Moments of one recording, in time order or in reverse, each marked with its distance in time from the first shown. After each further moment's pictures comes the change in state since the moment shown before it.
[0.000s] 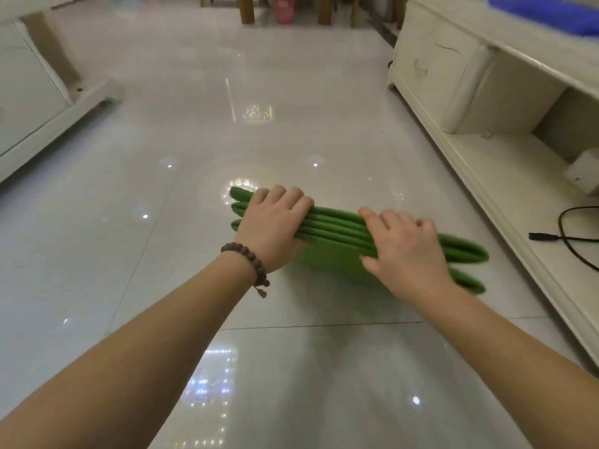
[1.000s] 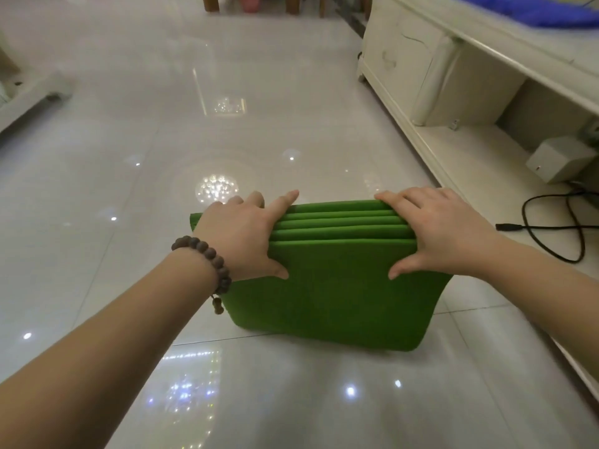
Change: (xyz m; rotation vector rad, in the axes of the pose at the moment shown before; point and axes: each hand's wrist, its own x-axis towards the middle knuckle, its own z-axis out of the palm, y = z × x) left_hand 0.020 0.010 -0.033 0.045 -0.487 -0.131; right_hand 0.013 0.100 -0.018 -0.053 -0.283 -0.128
